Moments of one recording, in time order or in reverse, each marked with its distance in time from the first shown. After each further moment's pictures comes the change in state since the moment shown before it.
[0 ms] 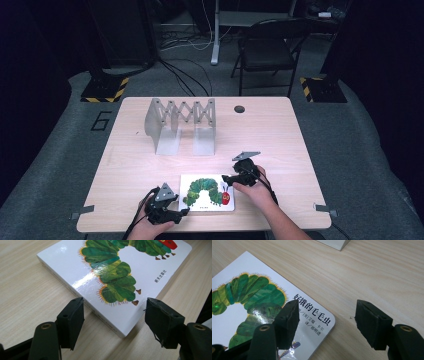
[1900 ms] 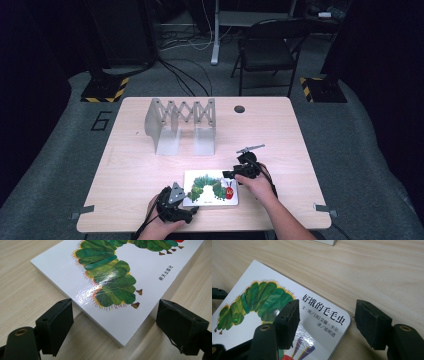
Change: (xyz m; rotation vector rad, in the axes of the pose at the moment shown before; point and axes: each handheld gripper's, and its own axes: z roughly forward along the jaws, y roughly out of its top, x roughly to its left) left arm -0.011 0.007 0.029 -0.045 0.092 0.081; right arm -0.027 0.005 0.013 0.058 0.133 0.200
